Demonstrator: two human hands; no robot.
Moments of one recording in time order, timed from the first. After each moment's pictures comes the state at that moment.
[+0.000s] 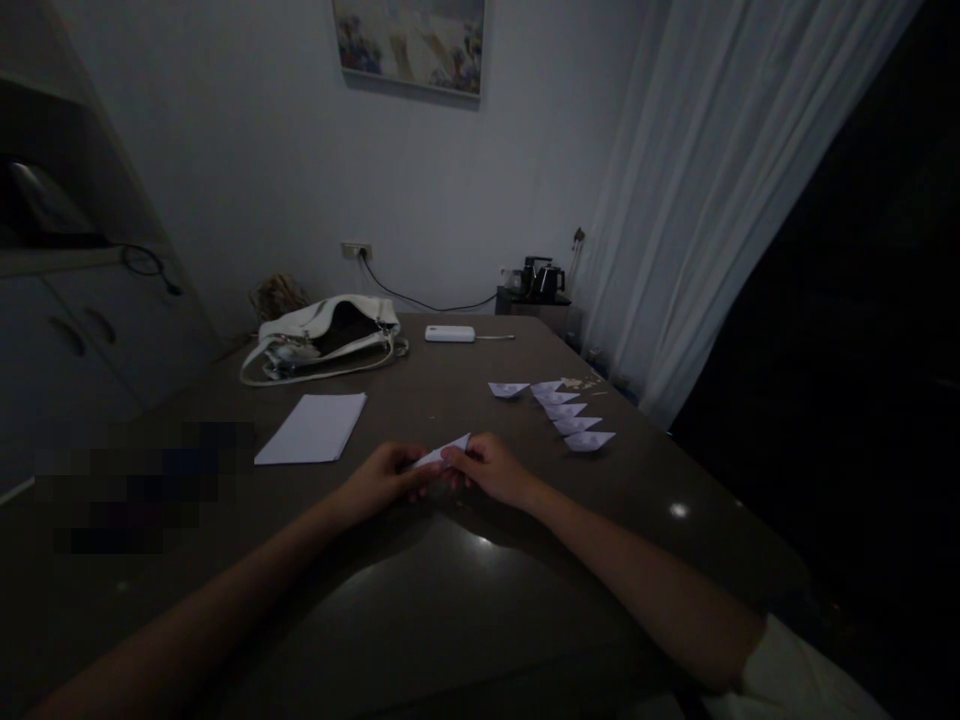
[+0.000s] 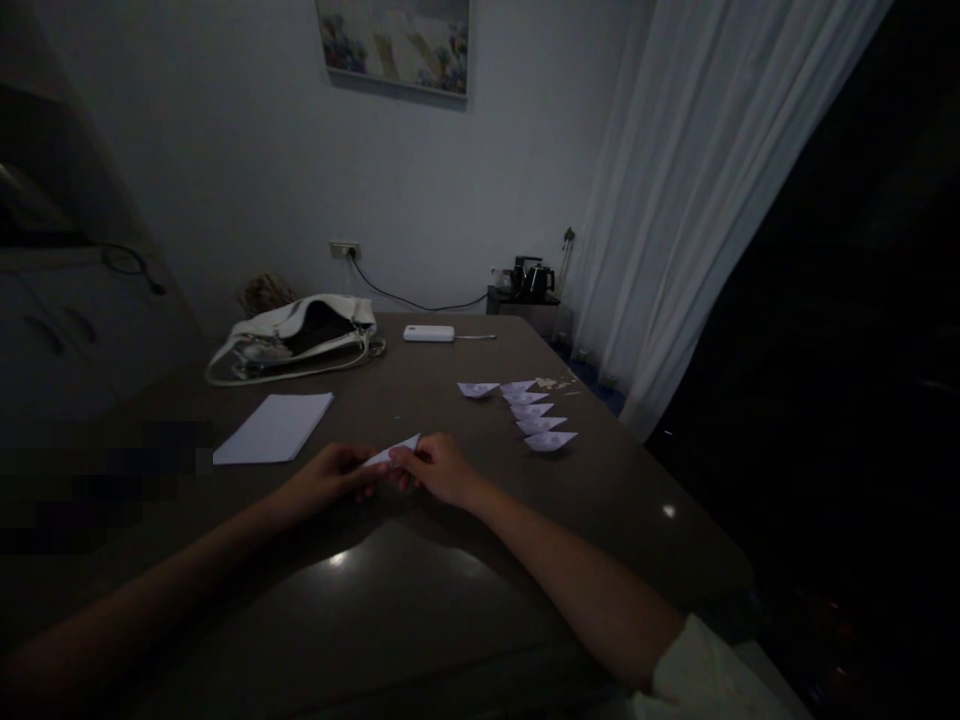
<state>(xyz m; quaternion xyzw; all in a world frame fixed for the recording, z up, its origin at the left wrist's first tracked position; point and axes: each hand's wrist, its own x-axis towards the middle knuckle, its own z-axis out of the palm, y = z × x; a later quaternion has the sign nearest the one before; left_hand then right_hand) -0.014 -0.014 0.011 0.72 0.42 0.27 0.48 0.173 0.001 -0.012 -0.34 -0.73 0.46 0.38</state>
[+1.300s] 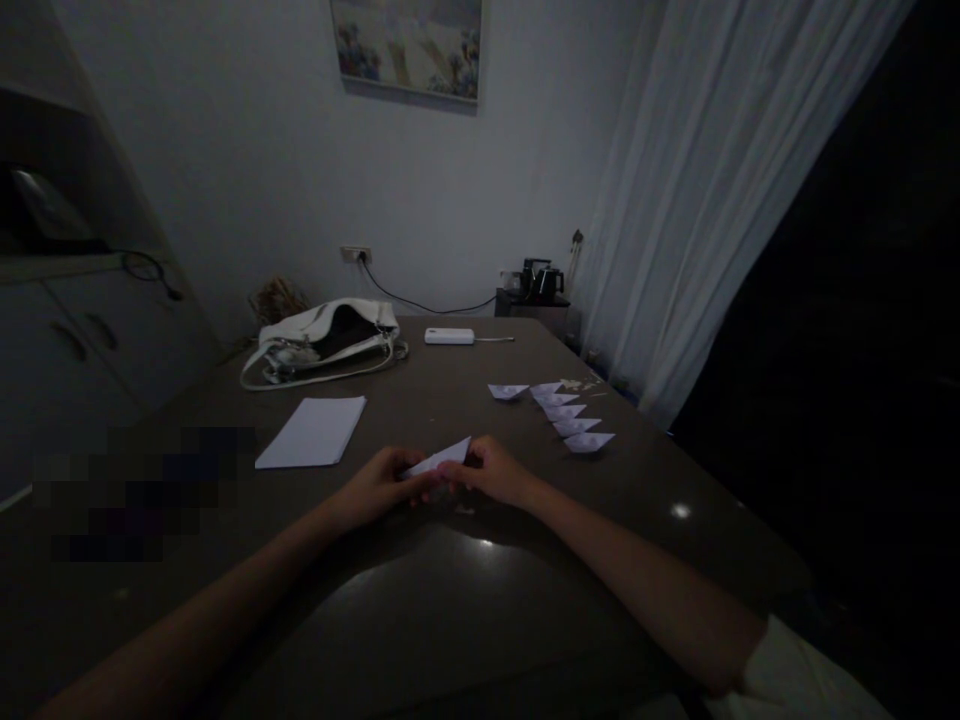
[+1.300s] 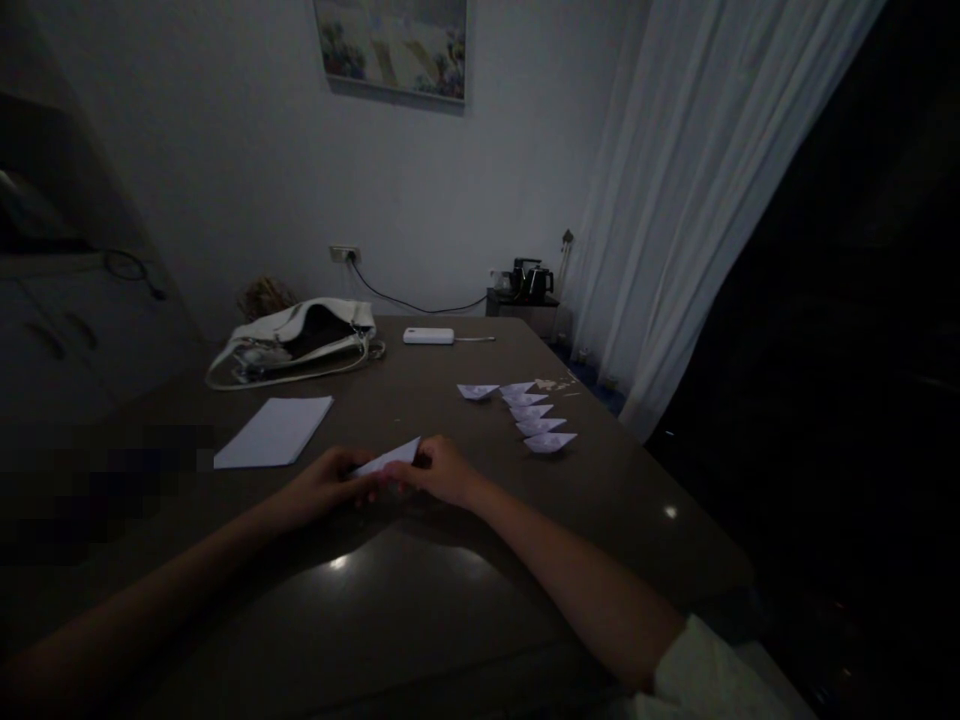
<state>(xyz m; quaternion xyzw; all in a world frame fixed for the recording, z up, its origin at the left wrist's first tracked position) -0.021 -0.012 0.006 0.74 0.40 0.25 0.48 0.176 0.000 -0.009 -0.35 -0.75 0.45 0.34</state>
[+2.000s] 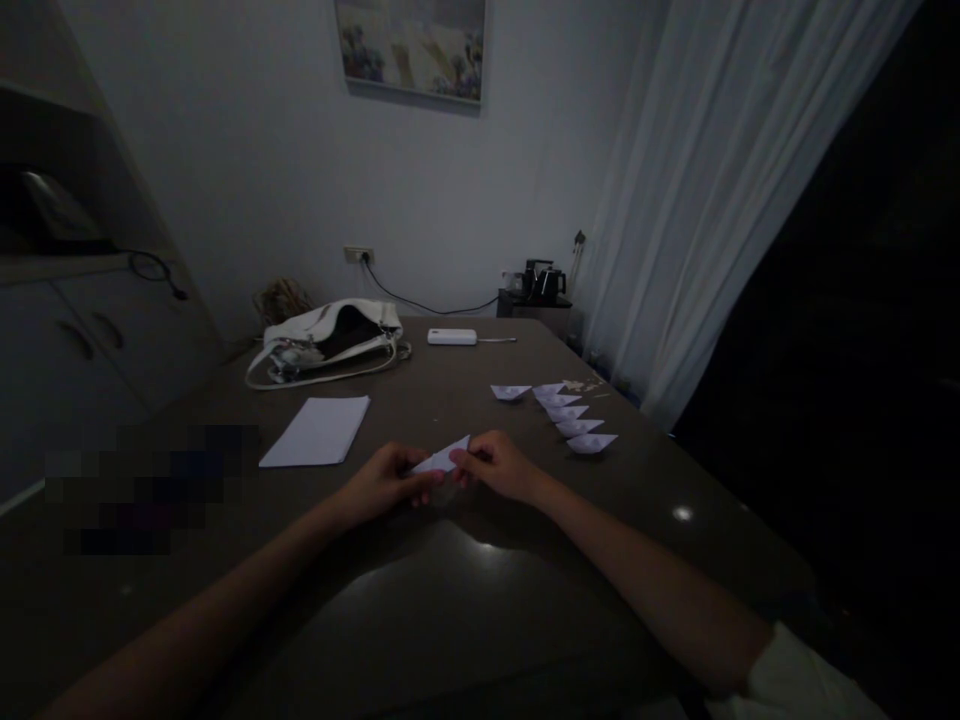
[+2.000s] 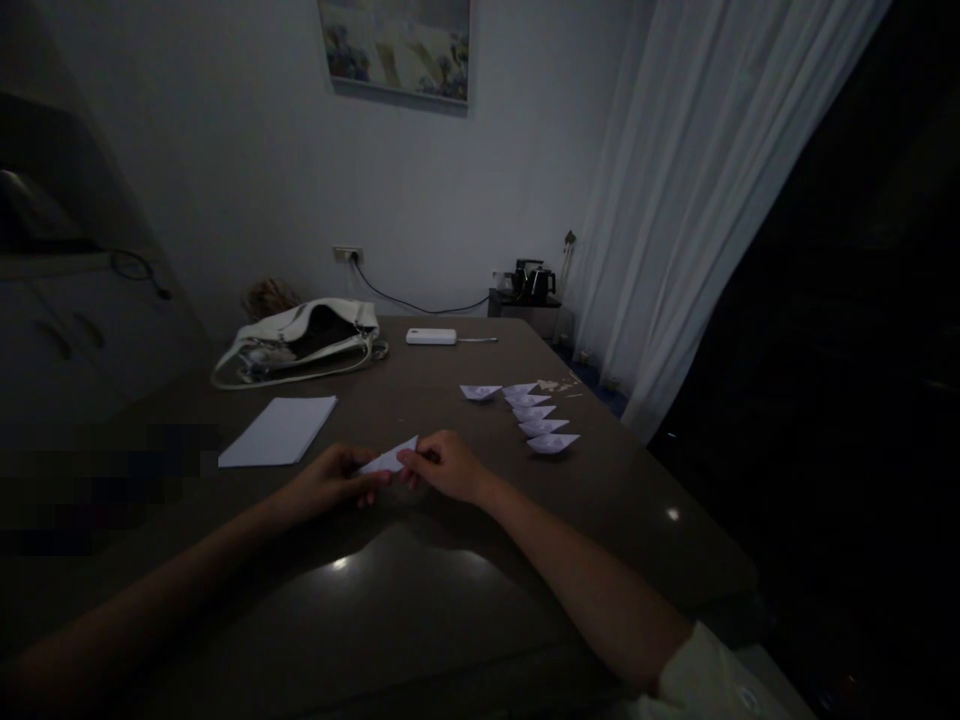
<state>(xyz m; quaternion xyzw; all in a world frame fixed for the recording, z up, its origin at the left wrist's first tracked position) -0.018 -0.014 0.011 0.74 0.40 0.25 0.48 0.183 0.002 0.000 -0.33 -0.79 0.39 0.34</state>
